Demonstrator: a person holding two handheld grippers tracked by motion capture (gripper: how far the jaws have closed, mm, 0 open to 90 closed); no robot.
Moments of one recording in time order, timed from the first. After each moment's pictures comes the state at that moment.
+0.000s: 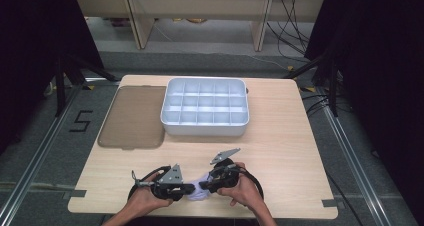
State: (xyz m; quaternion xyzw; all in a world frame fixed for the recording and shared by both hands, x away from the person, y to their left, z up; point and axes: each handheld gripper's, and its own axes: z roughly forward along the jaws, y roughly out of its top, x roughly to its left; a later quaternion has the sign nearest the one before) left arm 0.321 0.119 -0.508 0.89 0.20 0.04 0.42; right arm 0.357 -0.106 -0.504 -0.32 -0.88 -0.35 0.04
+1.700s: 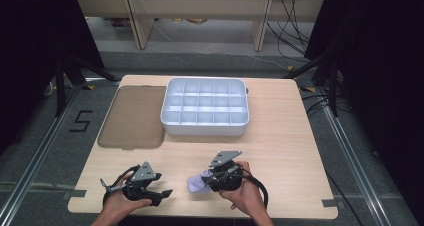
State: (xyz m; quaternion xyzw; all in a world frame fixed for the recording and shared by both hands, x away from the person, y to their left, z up) left arm 0.312 0.185 -0.503 0.86 0.32 0.09 0.38; right arm 0.328 -0.102 -0.453 -0.29 -0.89 -0.35 -0.07
